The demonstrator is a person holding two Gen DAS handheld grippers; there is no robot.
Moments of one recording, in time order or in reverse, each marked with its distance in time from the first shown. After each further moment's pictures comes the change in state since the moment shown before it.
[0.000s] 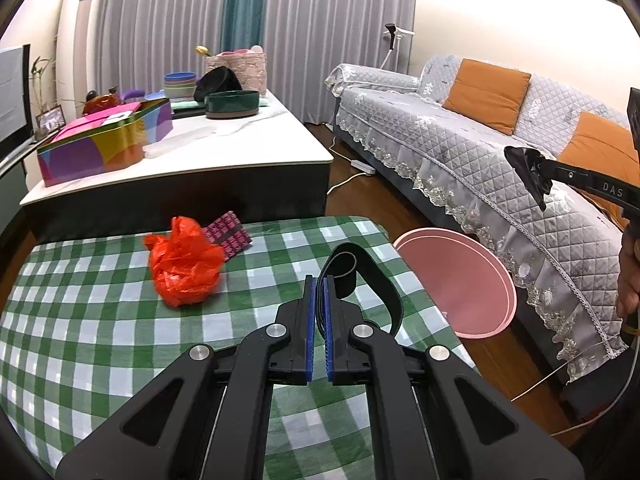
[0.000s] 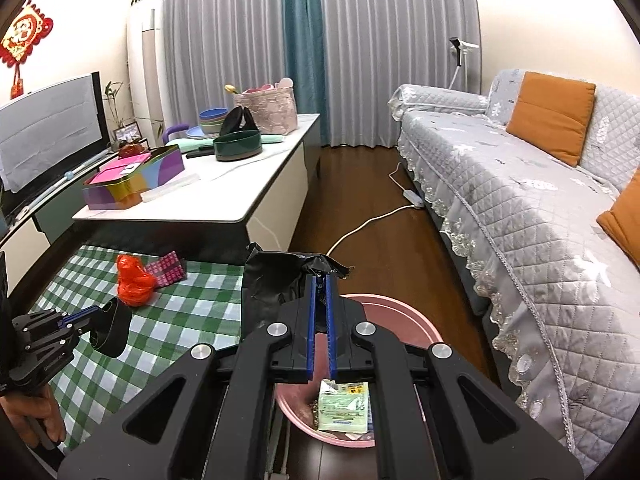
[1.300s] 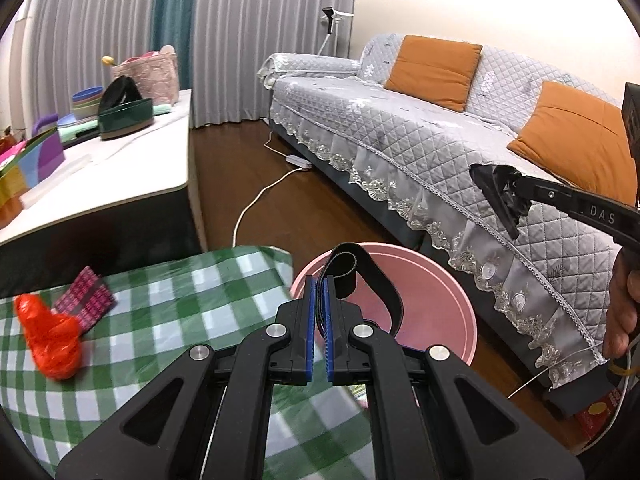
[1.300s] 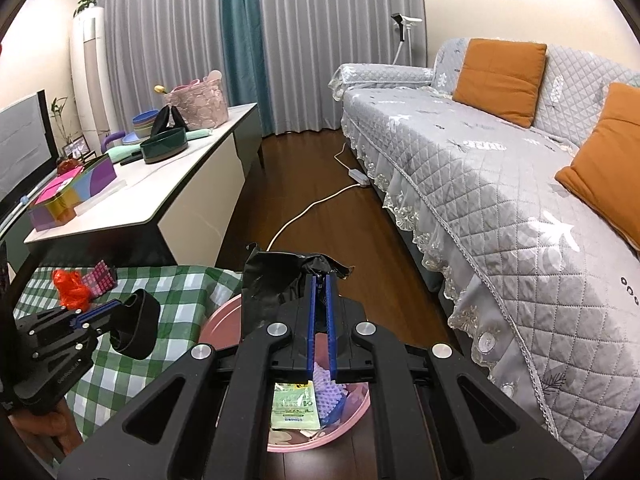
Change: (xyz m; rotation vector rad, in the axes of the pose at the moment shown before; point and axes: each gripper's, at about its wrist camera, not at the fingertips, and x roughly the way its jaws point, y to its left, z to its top) left arm 0.093 -0.112 0.040 0.109 0.034 -0.163; right arm 0.029 -0.084 -0.012 0.128 0.052 -0.140
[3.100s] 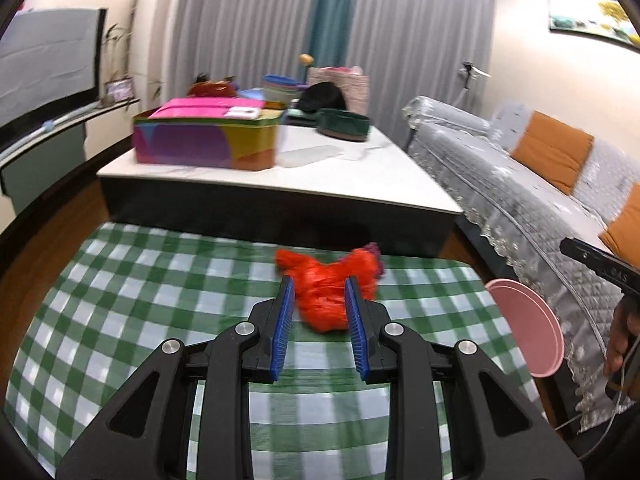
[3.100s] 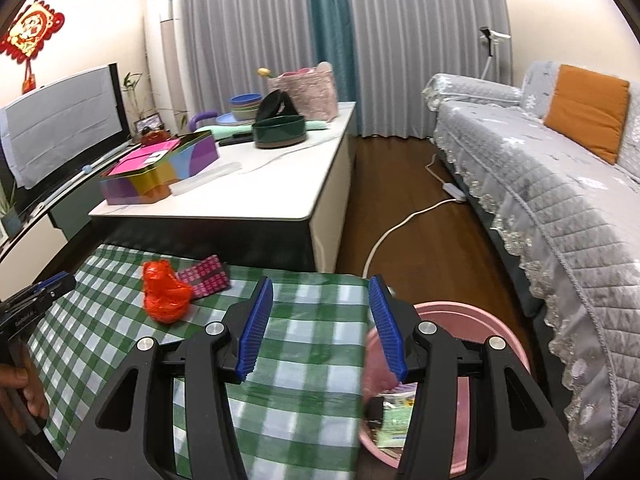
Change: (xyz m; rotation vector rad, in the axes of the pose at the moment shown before) left arm -0.163 0.221 -0.061 -0.312 -0.109 0.337; right arm 0.015 0.183 -0.004 -0.145 -0.006 0.260
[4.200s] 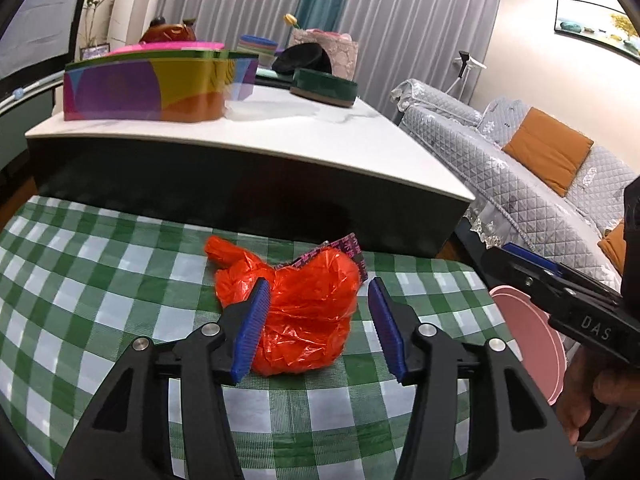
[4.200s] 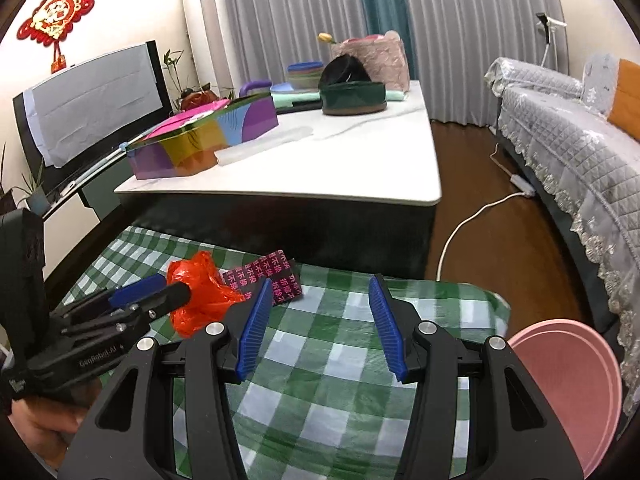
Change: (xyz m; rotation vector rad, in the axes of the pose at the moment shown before) left arm 0.111 -0.025 -0.005 -0.041 0.078 -0.103; right arm 0.111 0.070 -0.002 -0.037 0.074 0.179
